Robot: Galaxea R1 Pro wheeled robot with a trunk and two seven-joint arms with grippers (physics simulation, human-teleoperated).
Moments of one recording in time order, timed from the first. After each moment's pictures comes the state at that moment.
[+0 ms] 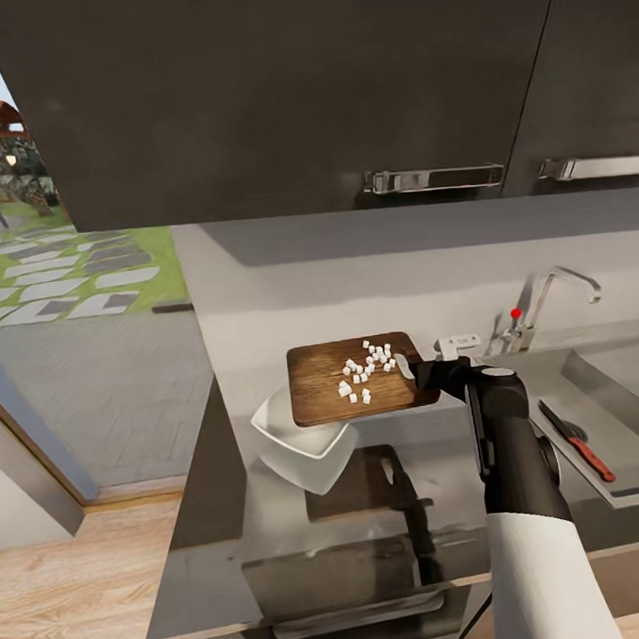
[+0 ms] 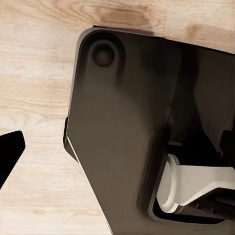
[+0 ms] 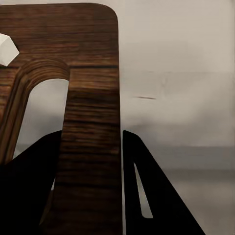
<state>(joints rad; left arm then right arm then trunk) 0.28 0.01 -0.06 -0.59 0.25 -0.03 -0.01 -0.73 0.17 -0.23 -1.44 0.50 0.79 0.44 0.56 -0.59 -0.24</state>
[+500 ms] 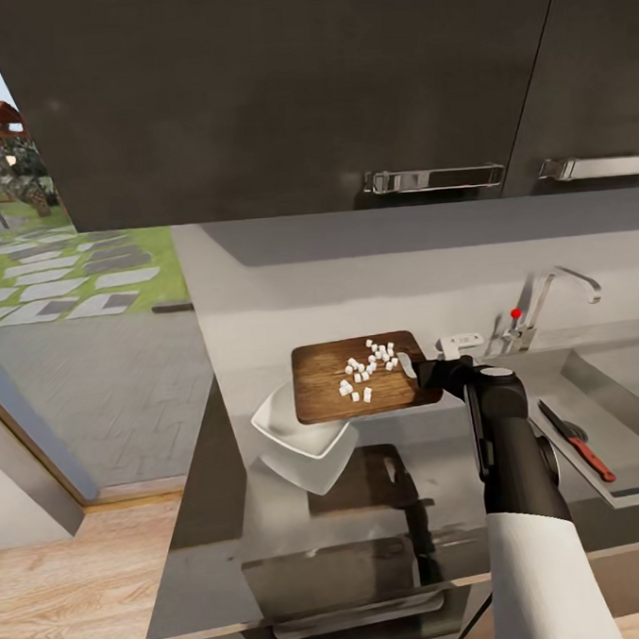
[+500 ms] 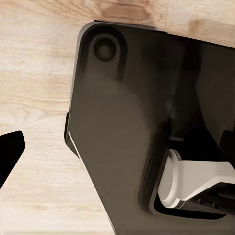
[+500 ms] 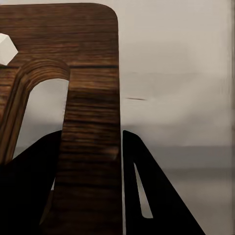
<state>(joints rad) 0.28 0.01 -0.06 -0.57 0.25 -0.03 -0.01 -0.73 0.17 -0.22 -1.44 0.50 0.79 0.40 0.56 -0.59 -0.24</state>
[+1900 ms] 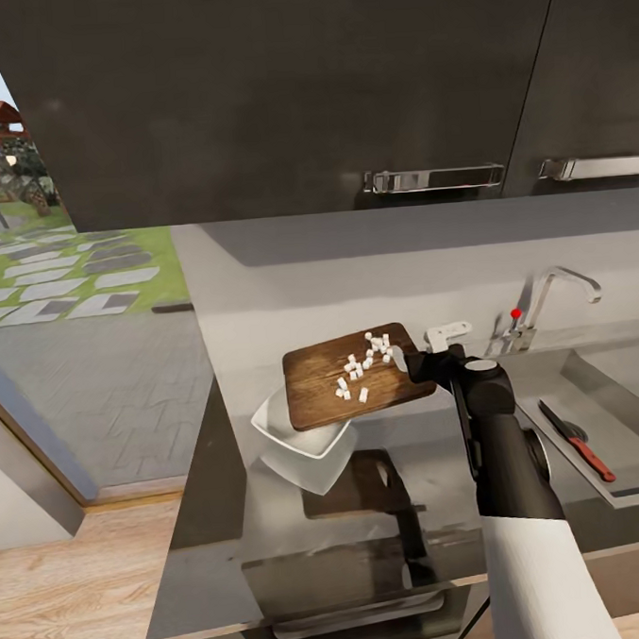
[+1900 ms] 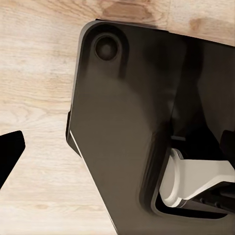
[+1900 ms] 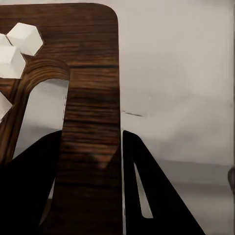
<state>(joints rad) 0.28 0.01 -0.06 -0.57 0.25 -0.03 -0.01 -0.73 0.17 -0.11 -1.49 0.57 0.82 0.39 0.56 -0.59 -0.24</state>
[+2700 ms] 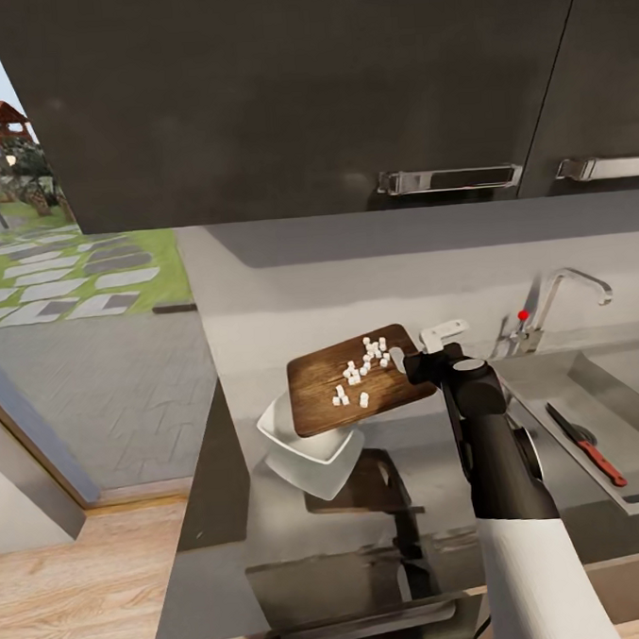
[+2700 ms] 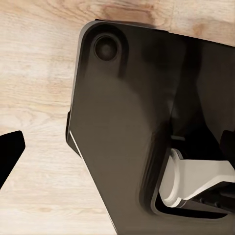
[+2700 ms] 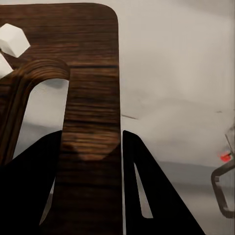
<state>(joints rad) 0.28 0.01 -0.06 -0.57 0.25 -0.03 -0.01 -0.73 0.17 -0.06 -1.49 0.64 0.84 0.36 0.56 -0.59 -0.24</state>
